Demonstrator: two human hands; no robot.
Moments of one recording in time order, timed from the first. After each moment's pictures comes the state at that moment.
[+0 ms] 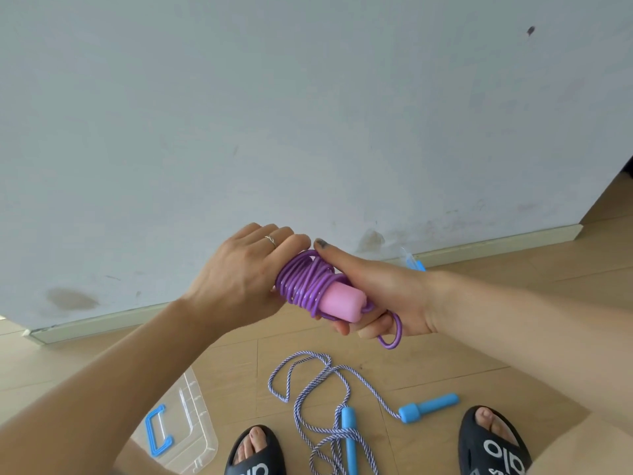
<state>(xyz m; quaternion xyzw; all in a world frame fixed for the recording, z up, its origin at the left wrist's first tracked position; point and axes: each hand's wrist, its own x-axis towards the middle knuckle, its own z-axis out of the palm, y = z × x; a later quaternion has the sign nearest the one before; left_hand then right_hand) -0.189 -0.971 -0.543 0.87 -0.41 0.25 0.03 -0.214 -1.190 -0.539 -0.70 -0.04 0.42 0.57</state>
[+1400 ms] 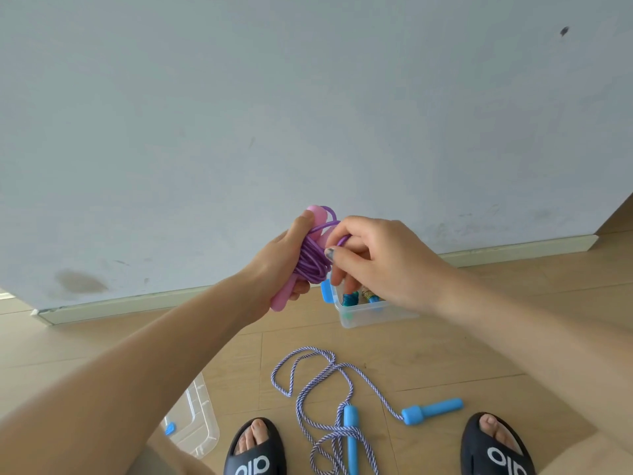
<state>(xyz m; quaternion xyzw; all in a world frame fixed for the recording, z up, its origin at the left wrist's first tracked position) -0.181 -0.995 -0.551 0.77 0.05 -0.22 0.60 -0.218 -1.168 -0.528 -0.86 -0.17 0.04 0.47</state>
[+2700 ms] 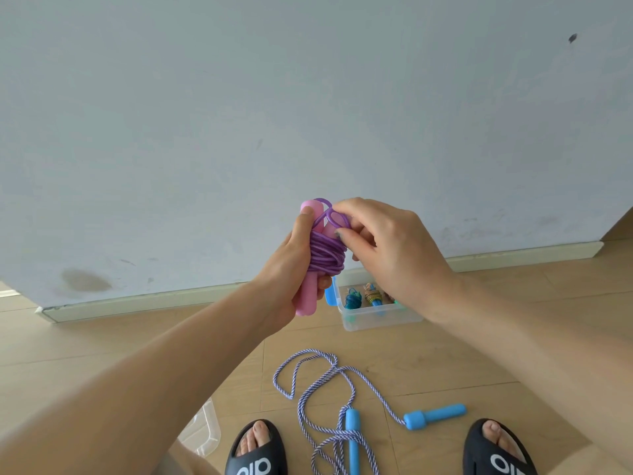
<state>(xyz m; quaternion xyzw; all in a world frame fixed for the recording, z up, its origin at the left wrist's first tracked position) -0.187 -1.008 -0.551 0.68 0.08 -0.19 0.70 -0.190 -1.167 -0.547 -0.88 -0.24 -0.25 0.33</state>
